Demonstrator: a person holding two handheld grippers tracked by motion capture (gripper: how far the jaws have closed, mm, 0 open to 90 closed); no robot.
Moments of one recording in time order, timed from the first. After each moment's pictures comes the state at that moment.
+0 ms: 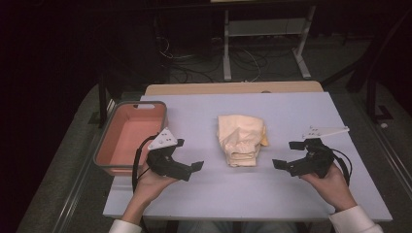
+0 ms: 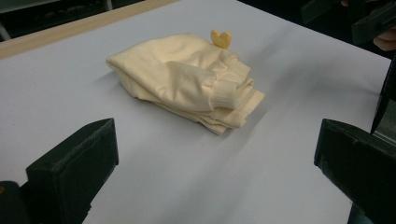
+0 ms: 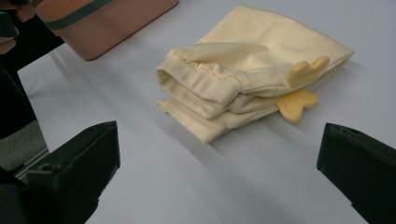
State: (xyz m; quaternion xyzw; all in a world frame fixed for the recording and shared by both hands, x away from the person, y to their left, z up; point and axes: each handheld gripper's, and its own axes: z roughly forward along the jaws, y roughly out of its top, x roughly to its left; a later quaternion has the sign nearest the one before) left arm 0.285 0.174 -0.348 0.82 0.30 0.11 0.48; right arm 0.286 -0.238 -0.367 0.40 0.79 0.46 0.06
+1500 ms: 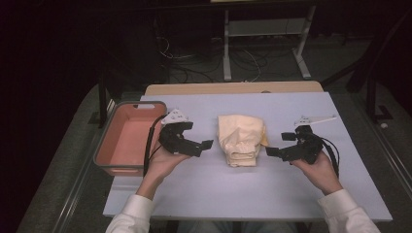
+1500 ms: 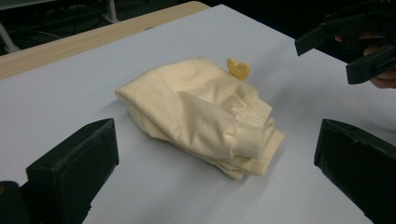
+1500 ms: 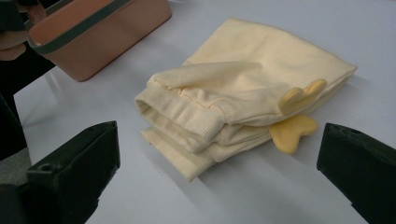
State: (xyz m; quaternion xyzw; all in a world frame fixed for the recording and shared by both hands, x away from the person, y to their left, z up) left arm 0.337 0.149 -0.337 0.81 0.32 0.10 0.48; right arm 0.327 -0.230 -0.376 0.41 0.78 0.47 0.04
